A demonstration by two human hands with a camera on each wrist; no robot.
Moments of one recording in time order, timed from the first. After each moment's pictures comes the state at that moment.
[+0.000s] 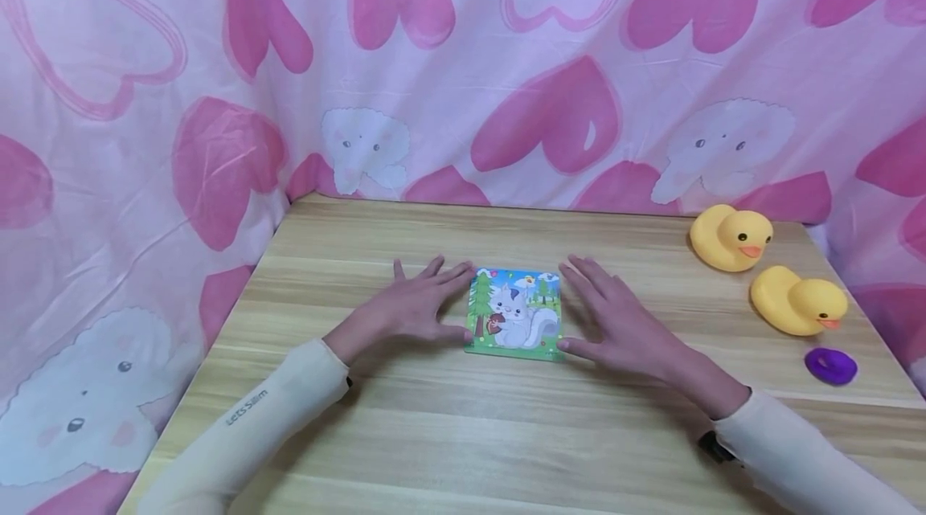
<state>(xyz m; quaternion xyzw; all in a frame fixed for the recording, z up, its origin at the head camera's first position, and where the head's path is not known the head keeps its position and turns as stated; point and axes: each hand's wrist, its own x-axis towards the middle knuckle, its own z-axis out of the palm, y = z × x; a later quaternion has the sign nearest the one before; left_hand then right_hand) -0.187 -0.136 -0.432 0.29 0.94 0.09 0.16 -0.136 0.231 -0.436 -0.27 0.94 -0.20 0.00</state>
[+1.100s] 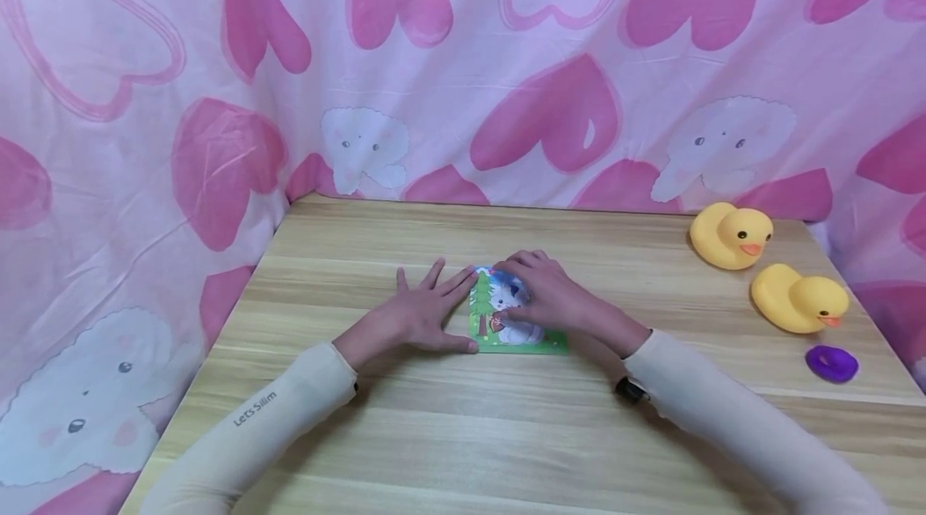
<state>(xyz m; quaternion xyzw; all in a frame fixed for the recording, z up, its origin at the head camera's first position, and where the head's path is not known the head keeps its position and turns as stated) -0.179 -0.123 -0.435 0.28 0.94 0.03 0.20 -0.194 0.142 -0.435 -0.30 0.93 -0.21 0.06</state>
